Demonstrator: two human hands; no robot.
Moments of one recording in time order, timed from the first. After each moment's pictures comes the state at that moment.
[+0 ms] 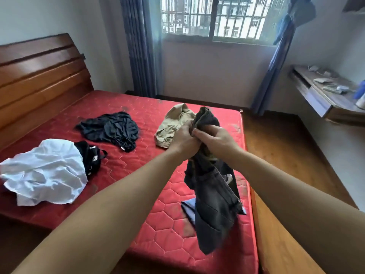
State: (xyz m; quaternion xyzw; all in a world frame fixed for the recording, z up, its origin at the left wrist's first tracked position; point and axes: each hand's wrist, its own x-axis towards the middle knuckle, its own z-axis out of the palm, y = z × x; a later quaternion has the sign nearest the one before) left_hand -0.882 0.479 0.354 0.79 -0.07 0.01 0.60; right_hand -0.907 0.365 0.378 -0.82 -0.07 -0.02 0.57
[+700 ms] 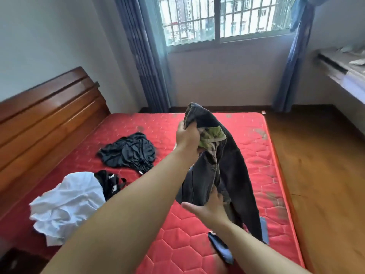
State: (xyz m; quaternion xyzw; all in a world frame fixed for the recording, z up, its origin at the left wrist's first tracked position) left_hand -0.734 0.466 0.377 0.59 0.12 0.00 0.80; right_hand -0.850 0.414 0.234 -0.81 0.10 0.06 0.57
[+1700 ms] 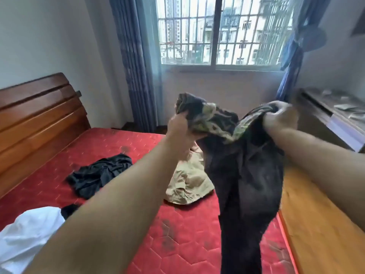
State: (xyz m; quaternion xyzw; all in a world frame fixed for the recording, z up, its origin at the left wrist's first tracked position) left_hand -0.541 0.539 0.457 0.47 0.02 -0.09 0.87; right_hand -0.555 0.311 0.468 -0.85 0.20 -0.33 0.37
